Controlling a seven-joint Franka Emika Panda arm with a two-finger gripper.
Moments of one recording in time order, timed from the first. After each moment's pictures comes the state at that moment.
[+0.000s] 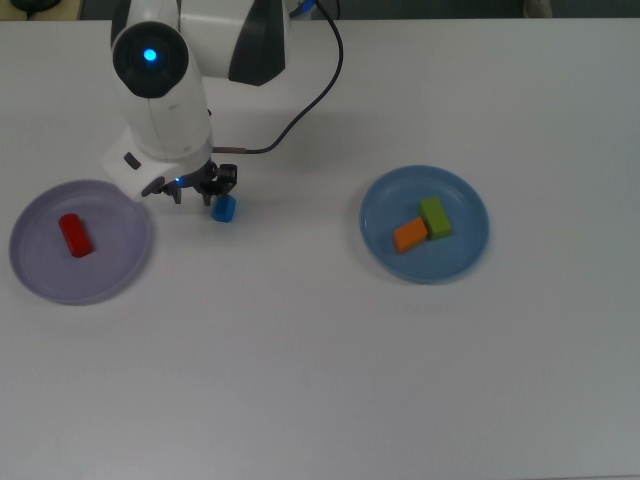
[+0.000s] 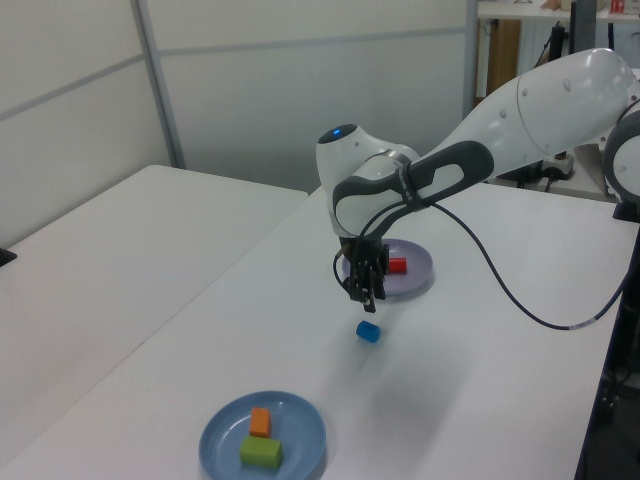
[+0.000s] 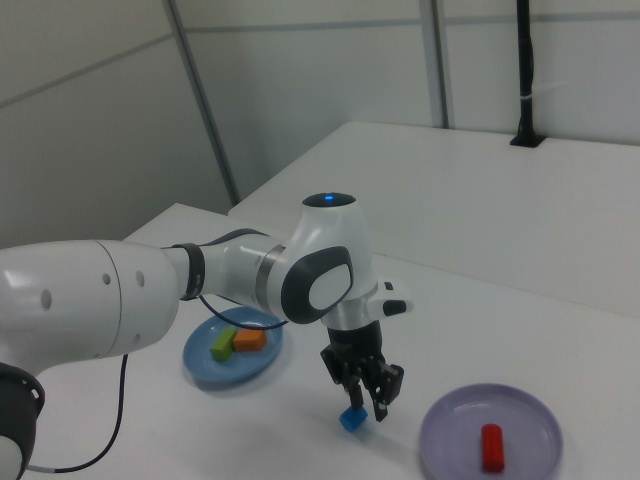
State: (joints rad) arm -0.24 0.36 0.13 -1.78 -0.16 2.02 -0.02
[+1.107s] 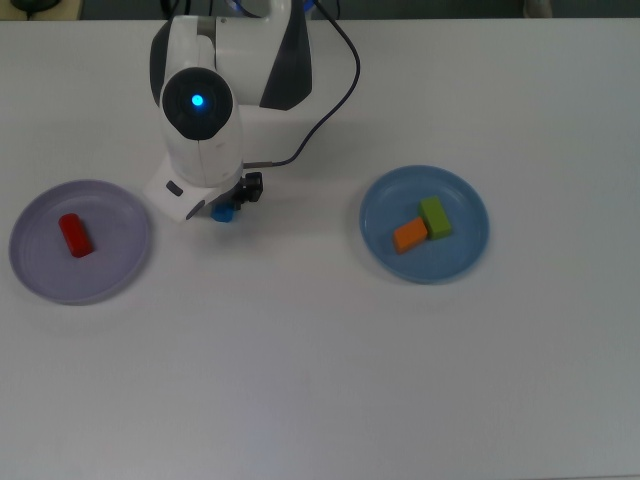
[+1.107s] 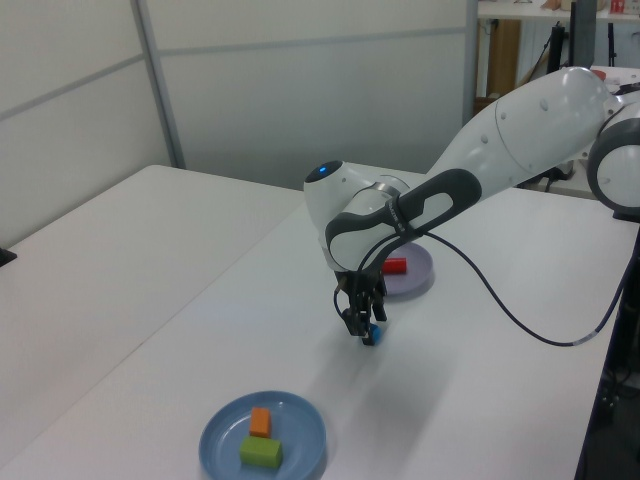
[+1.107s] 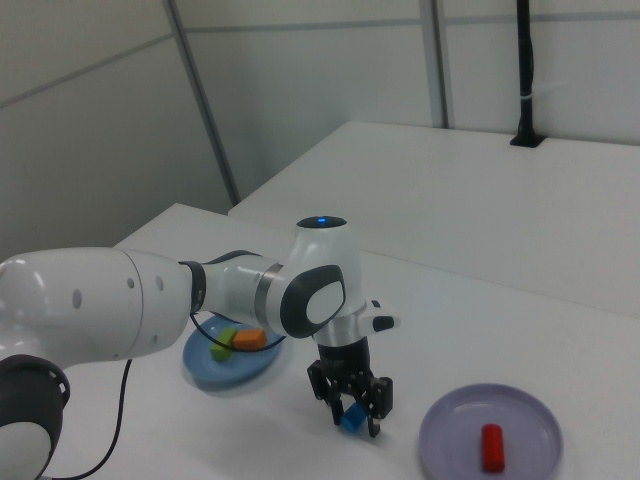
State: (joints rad) arm -0.19 0.42 0.14 -1.80 -0.19 2.03 -0.06
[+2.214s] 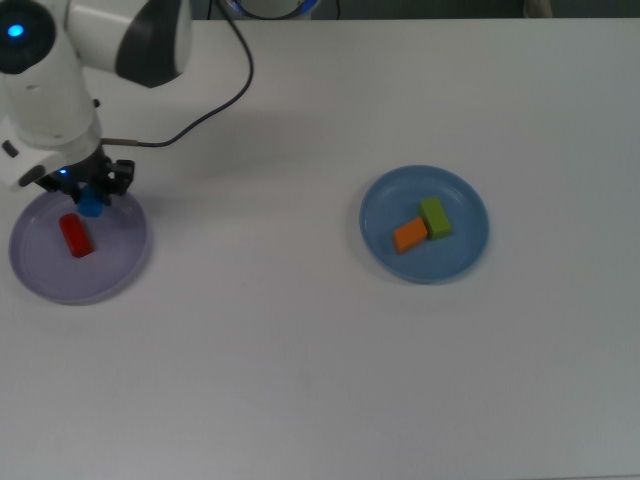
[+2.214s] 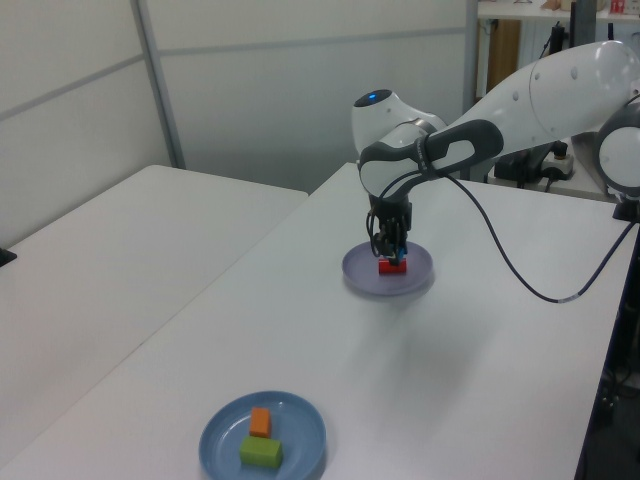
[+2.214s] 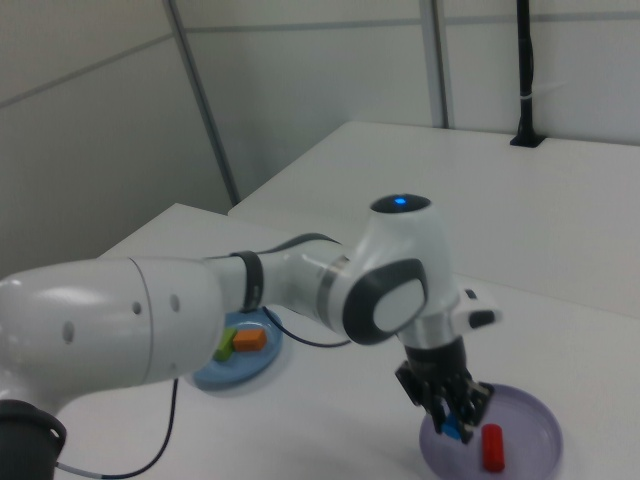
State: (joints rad) arm -0.40 0.42 0.10 -1.65 -0.20 2.04 -0.21
